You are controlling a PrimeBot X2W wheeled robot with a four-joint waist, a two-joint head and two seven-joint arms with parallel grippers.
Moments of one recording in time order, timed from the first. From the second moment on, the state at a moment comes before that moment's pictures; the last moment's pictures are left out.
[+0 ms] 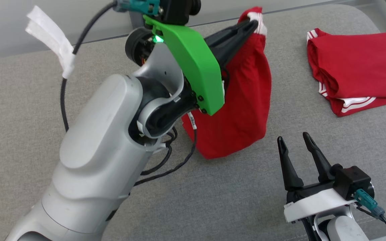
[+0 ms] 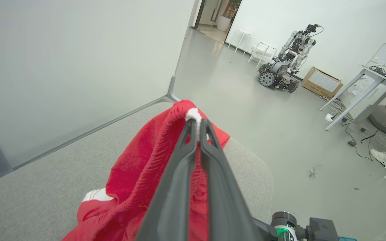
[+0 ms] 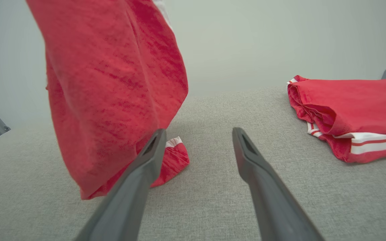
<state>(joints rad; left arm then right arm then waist) -0.89 0.05 -0.58 0.05 -0.89 -0.04 0.55 -0.04 -0.05 0.12 0.09 0.20 0.13 -0.26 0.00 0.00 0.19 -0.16</state>
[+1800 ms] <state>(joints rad) -0.29 0.31 -0.47 0.28 -0.81 -0.08 0.15 -0.50 -0.64 0.64 0.25 1.09 0.13 0.20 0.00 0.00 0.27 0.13</state>
